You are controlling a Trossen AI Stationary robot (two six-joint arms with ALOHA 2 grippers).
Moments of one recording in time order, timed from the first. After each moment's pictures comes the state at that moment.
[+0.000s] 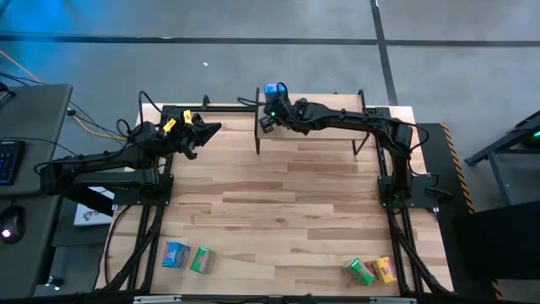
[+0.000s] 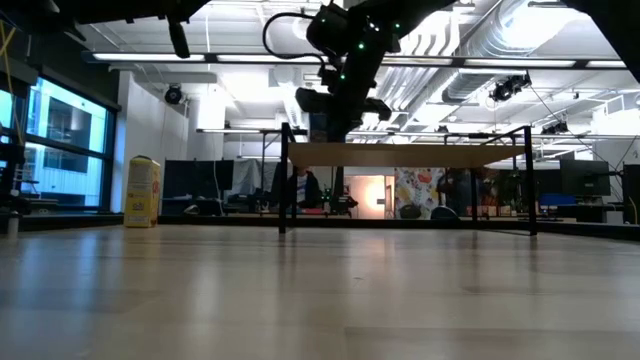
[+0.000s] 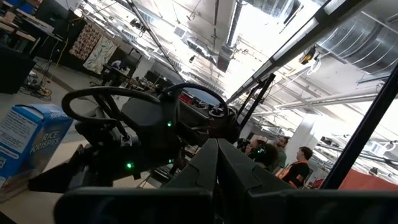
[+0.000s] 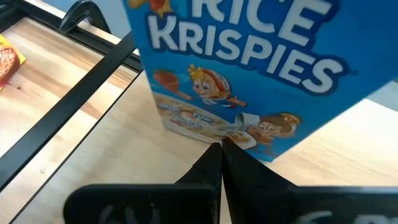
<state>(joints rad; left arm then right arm) 0.33 0.70 0.44 0.60 0.07 -0.60 -0.34 1.97 1.69 -0.59 0.52 0.51</state>
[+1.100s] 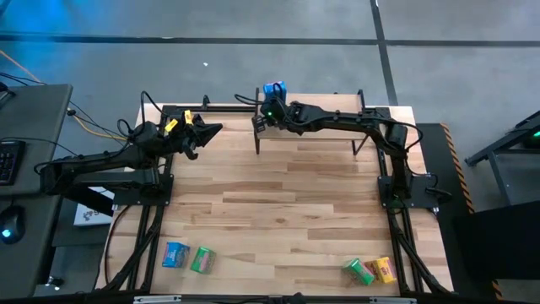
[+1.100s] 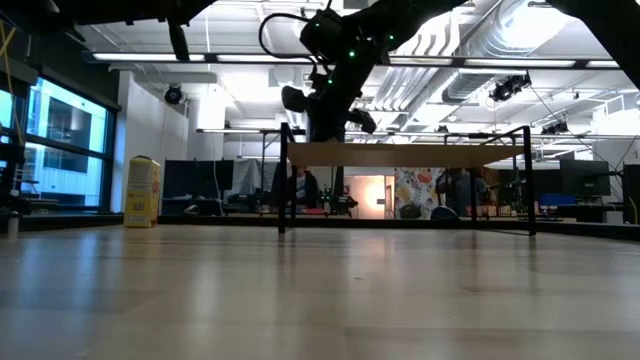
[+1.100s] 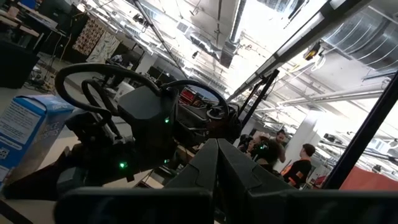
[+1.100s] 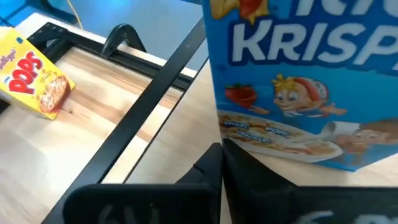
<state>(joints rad) 0.33 0.70 0.44 0.57 0.07 -0.60 -0.34 2.02 1.69 -0.44 0.44 0.58</state>
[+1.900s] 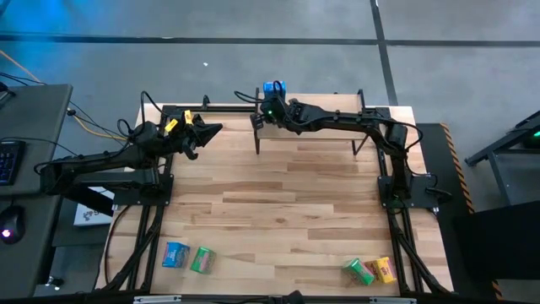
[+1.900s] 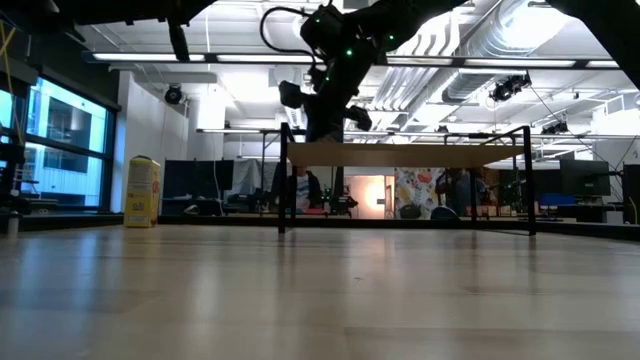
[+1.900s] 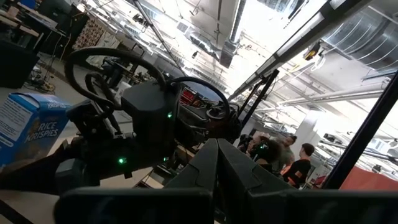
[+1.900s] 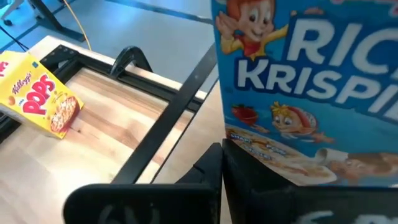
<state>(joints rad) 0.33 0.70 0.44 0.57 0.07 -0.60 -0.34 2.02 1.69 -0.36 0.47 0.55</state>
